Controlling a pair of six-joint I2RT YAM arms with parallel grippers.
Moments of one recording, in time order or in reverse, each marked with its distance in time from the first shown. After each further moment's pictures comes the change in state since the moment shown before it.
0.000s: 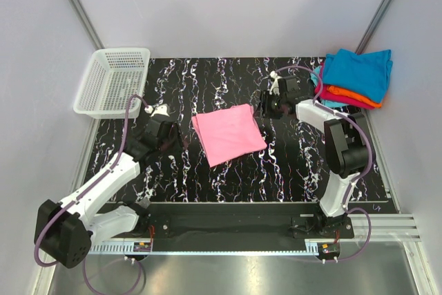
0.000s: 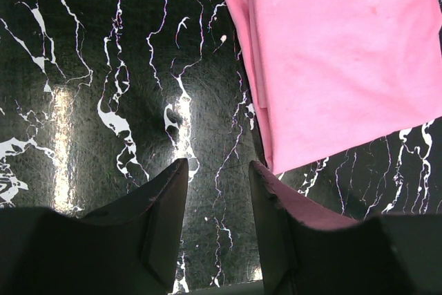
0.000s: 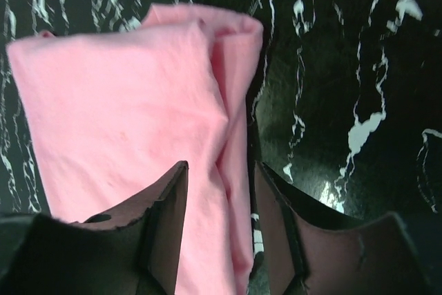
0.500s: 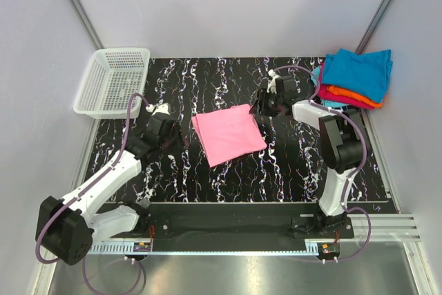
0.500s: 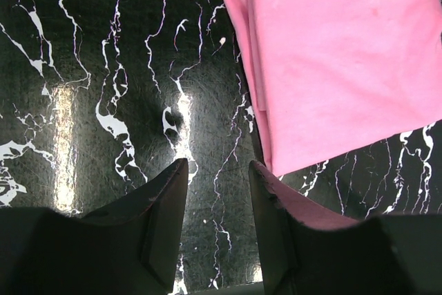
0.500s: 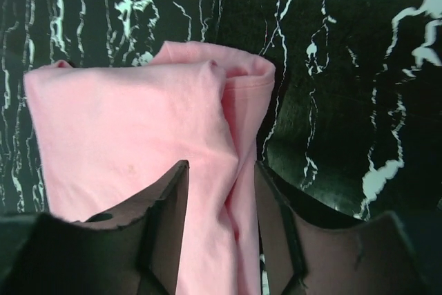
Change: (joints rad) left arm 0.000 0.029 0.017 0.001 0.000 0.000; right arm 0.008 0.099 -0.006 0.150 -0.043 0.048
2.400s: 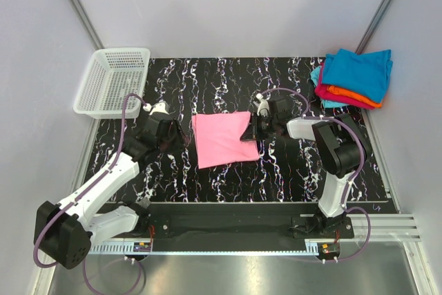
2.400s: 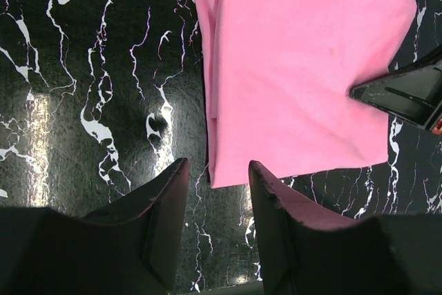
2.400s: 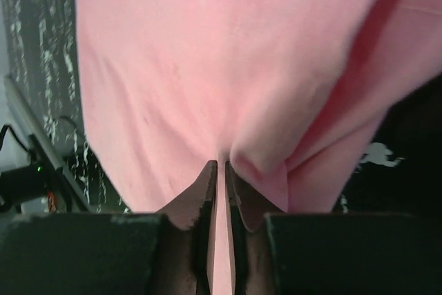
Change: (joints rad) left arm 0.000 -0.039 0.003 0.021 0.010 -0.042; right arm 0.087 -0.070 -0.253 0.114 -0.296 0.042
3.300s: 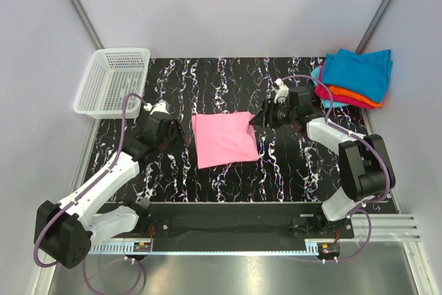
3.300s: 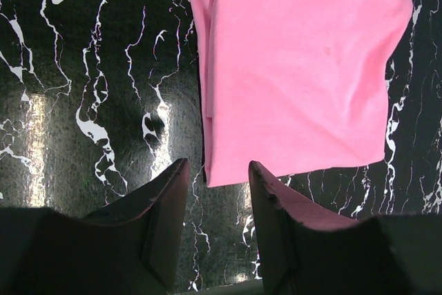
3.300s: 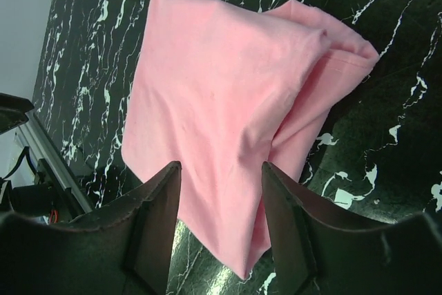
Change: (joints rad) left arm 0.000 0.002 0.005 0.000 0.012 0.000; right arm -0.106 -0.275 -0.051 -0.031 0.049 -0.046
